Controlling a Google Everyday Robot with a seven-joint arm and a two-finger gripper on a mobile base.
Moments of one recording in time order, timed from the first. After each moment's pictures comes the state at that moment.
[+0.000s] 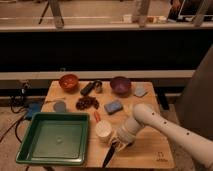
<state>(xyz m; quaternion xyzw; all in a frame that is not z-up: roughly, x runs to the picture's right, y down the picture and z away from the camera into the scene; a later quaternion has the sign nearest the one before) 0.041 0.290 0.741 -0.26 -0.48 -0.33 0.77</state>
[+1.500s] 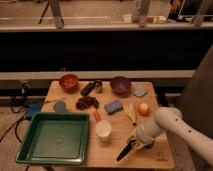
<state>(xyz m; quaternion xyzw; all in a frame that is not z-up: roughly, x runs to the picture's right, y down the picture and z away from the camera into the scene) 0.131 0.289 0.725 -0.27 -0.37 -0.23 0.86</state>
